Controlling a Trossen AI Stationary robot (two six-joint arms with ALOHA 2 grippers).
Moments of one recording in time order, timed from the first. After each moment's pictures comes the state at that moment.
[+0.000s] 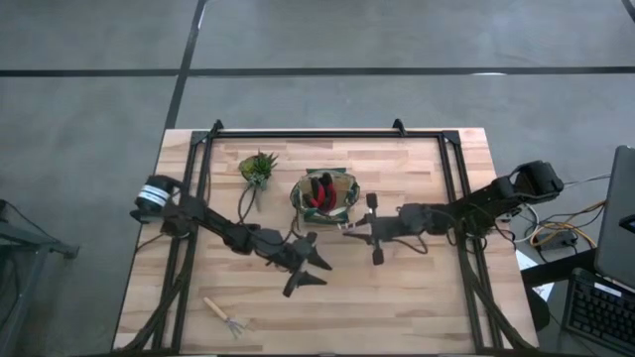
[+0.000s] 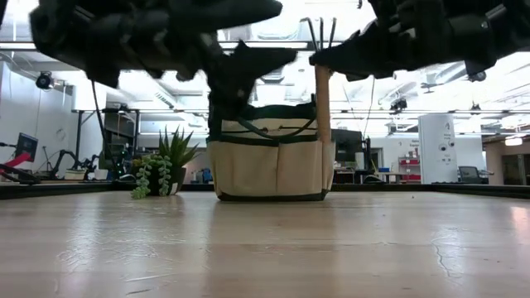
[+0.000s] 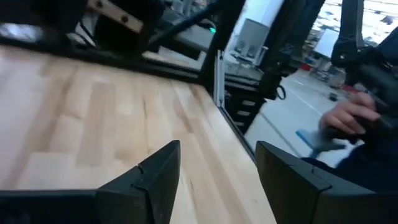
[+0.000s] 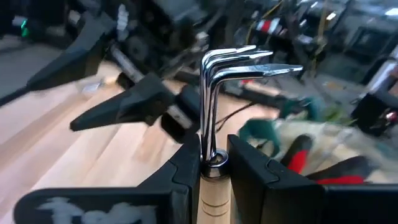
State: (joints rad) left arm -0.30 1.75 0.71 0.96 0.09 -0.35; right arm 0.19 1.42 0.47 0.82 0.14 -0.21
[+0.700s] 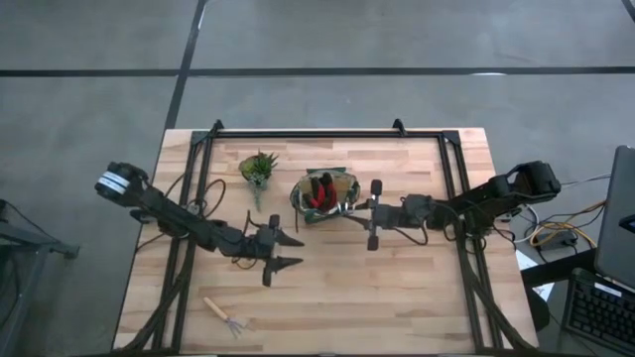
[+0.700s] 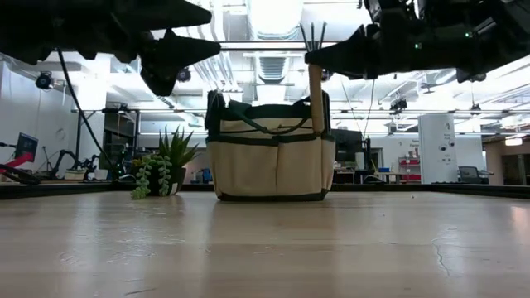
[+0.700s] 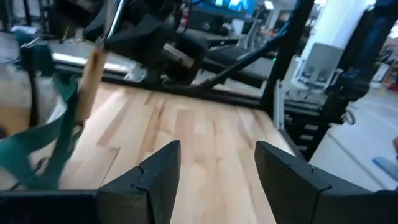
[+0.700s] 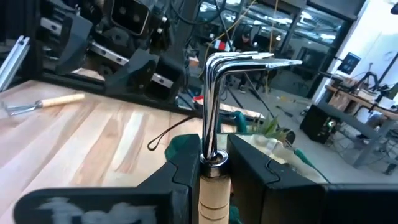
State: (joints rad) left arm -0.42 1.40 0.45 0.91 -0.35 -0.26; right arm 0.10 1.44 0.44 0.99 0.21 -0.26
